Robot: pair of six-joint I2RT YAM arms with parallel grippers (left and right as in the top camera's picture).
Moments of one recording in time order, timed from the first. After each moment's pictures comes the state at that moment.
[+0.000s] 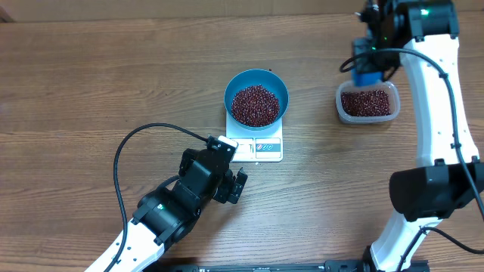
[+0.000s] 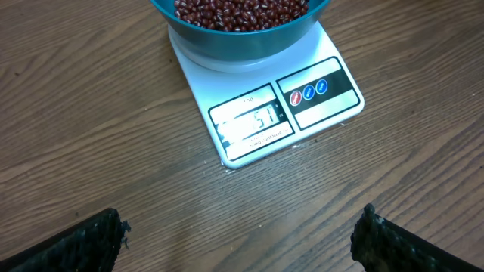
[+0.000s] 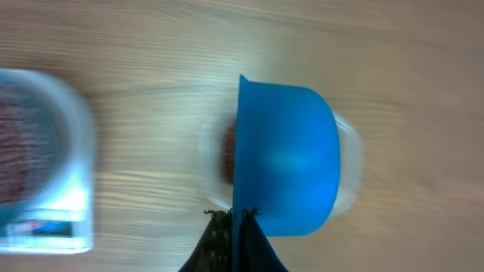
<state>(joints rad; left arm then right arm) -0.70 1.02 0.70 -0.52 -0.20 -0.19 0.08 1.99 2.20 -1.43 0.00 -0.07</state>
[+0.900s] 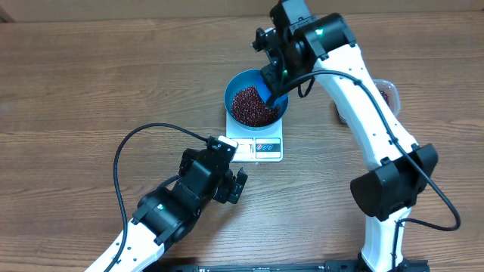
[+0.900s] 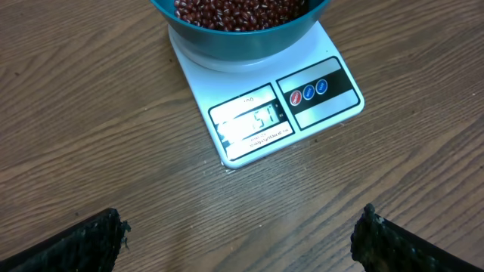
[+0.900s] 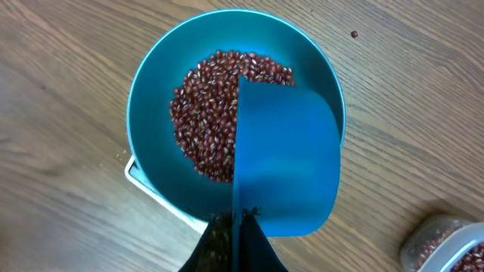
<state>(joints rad) -0.70 1.02 0.70 -0.52 -0.20 -0.19 0.44 2.09 2.20 -1.38 -0.14 -0.13</state>
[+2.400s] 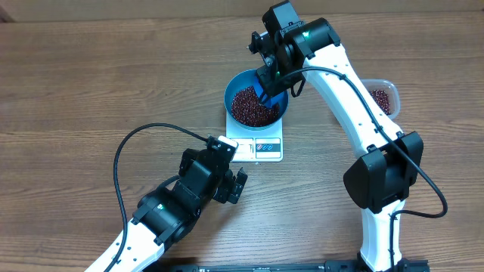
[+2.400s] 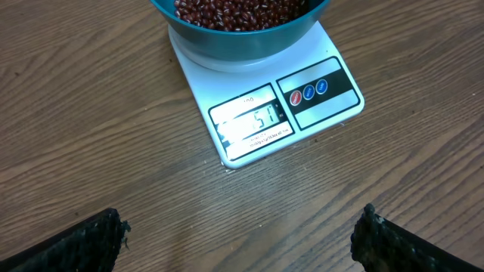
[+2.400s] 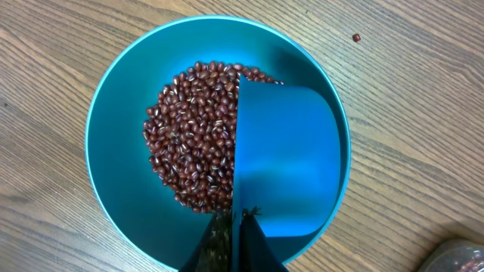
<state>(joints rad) -0.70 1.02 0.70 -0.52 -0.20 -0.19 0.44 2.15 2.16 -1.29 -0.12 -0.11</state>
